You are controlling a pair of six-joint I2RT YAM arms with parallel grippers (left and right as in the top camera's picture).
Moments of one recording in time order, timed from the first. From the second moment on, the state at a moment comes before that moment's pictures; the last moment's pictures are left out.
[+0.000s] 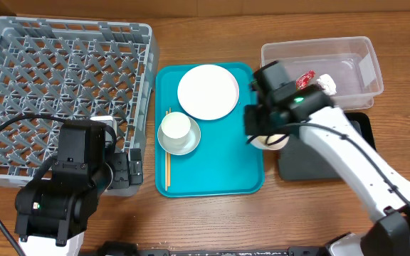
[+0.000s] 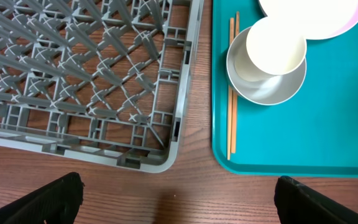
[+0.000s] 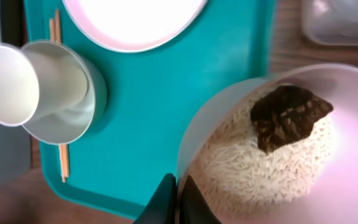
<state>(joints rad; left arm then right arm) -0.14 0.96 1.25 -1.35 -0.12 -0.19 0.46 1.61 1.36 -0.98 -0.19 0.45</state>
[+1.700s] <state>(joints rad) -0.14 0.97 1.25 -1.34 -0.12 -0.19 -0.63 1.61 0.95 -0.84 -1.55 0.12</state>
